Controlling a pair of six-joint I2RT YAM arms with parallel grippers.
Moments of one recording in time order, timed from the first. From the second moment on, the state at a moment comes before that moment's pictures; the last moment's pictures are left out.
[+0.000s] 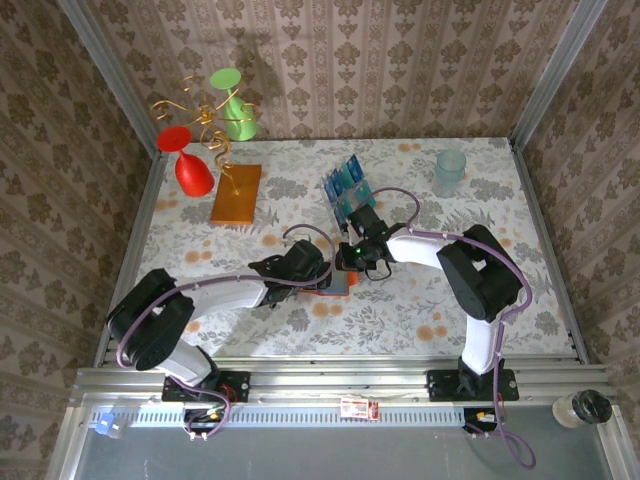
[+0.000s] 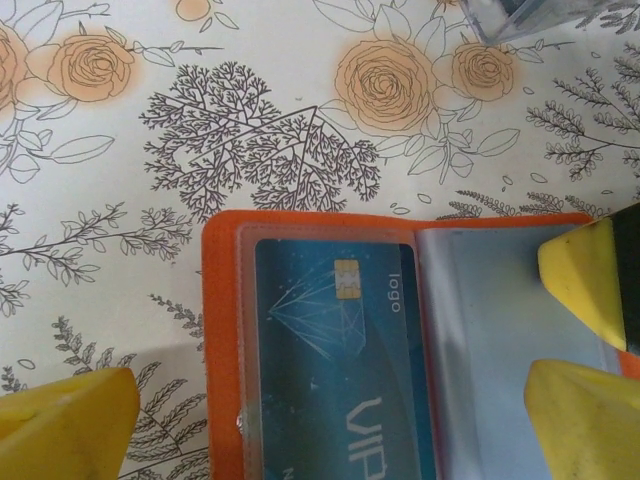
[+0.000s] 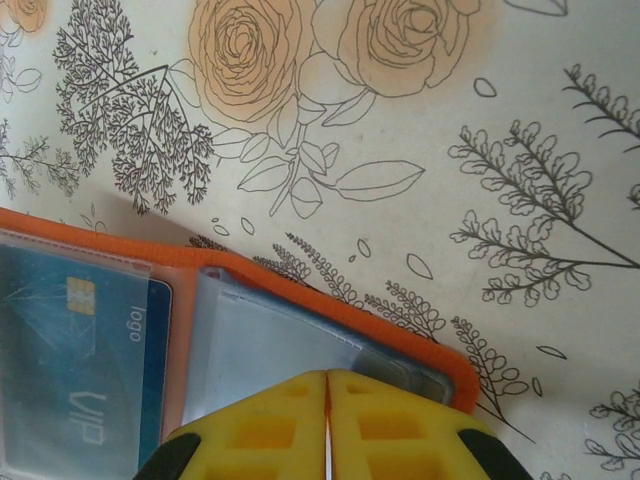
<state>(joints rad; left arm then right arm) -0.90 1.52 0.74 -0.17 -0.30 -0.67 0.58 1.88 1.07 -0.25 -0.33 0.58</state>
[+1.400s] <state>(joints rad) -0.90 1.59 0.66 -0.05 -0.36 -0.66 0.60 1.83 1.02 -0.19 -0.34 0.66</state>
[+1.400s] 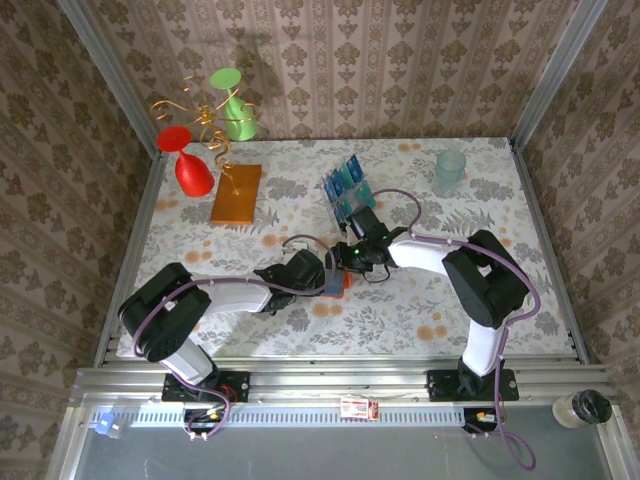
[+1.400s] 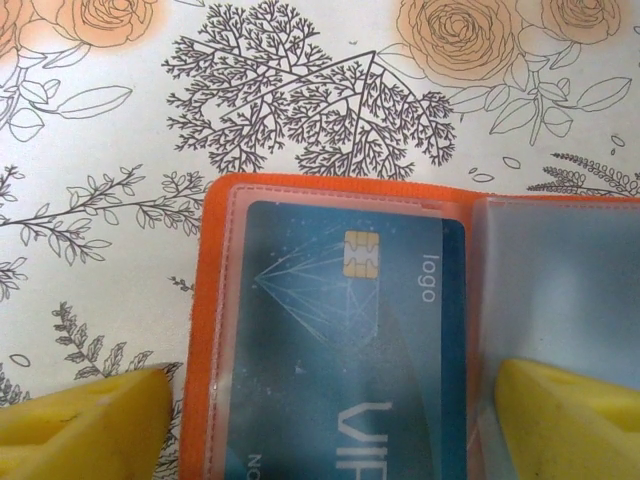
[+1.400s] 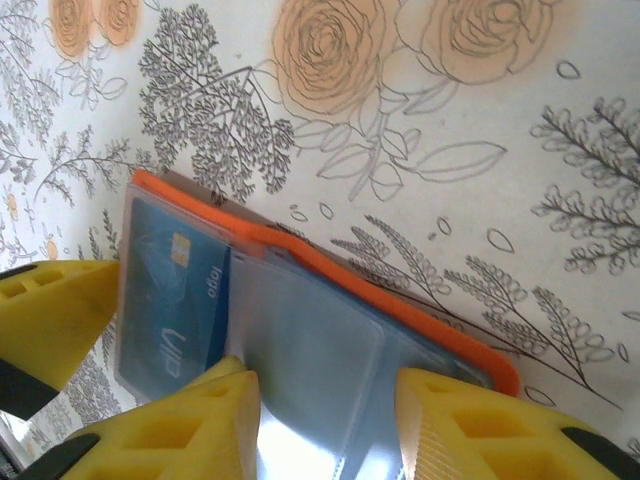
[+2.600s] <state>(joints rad) -0.87 1.45 0.61 -0.08 -0.33 -0.66 0.61 1.86 1.06 -0.14 -0.46 0.73</state>
